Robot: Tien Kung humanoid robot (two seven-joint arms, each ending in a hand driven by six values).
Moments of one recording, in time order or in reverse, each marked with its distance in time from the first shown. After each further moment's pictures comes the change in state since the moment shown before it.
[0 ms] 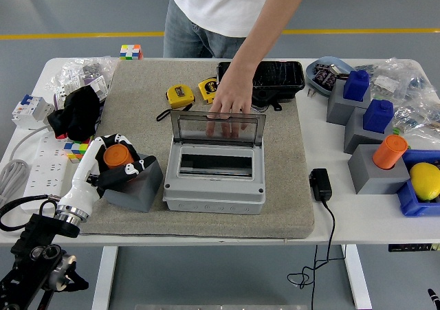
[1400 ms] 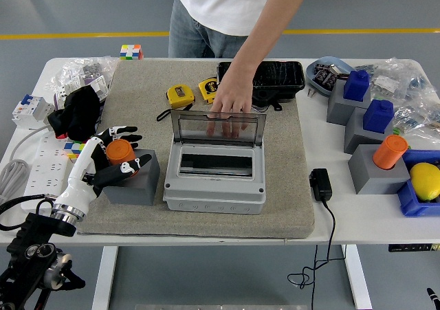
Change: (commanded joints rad) left arm -0.001 -0.002 -0.030 0.009 -0.033 -0.047 -0.002; right arm 0.003 0.002 0.006 0.000 -0.007 0.002 0.002
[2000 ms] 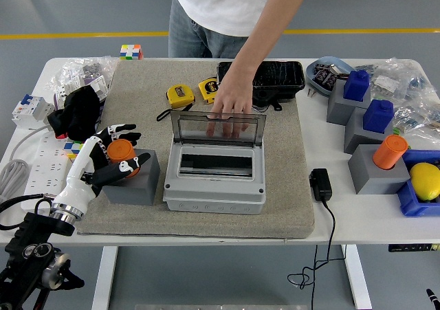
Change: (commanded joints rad) left arm 0.002 0.001 -0.007 -0.006 -0.020 -0.008 -0.001; right arm -0.002 -0.001 -0.013 0.000 0.008 0.000 0.000
